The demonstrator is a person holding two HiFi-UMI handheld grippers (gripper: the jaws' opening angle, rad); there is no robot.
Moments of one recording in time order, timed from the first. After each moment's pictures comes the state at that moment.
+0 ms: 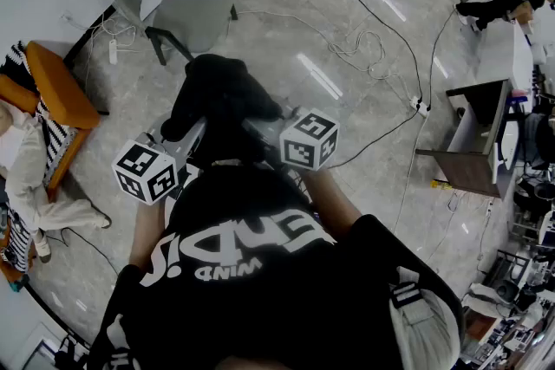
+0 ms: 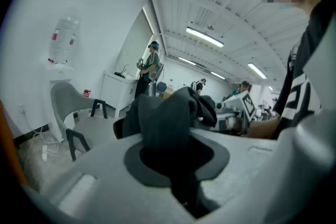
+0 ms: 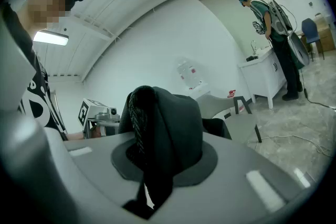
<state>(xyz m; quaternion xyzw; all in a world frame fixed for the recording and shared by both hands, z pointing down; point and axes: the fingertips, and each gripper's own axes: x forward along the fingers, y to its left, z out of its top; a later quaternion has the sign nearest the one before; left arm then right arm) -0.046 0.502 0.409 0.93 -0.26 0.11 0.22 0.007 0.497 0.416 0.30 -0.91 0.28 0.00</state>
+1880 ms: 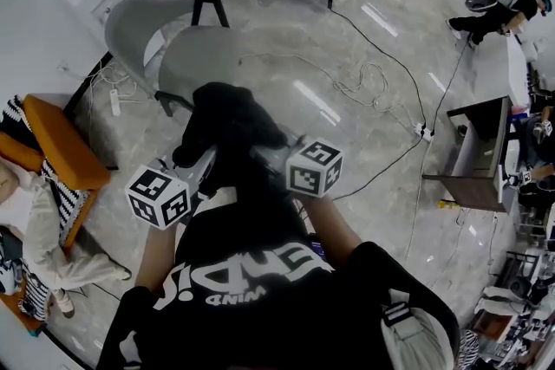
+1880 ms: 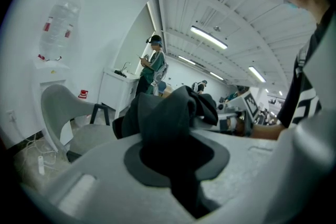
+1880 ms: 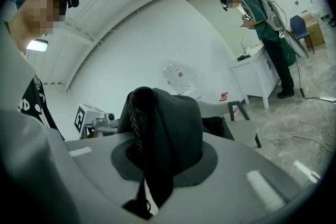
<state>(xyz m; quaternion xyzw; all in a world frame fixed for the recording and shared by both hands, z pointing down) -0.085 0.306 0.414 0.94 -0.23 0.12 0.24 -0.036 0.303 0.418 0.35 -0.88 0.31 -0.02</state>
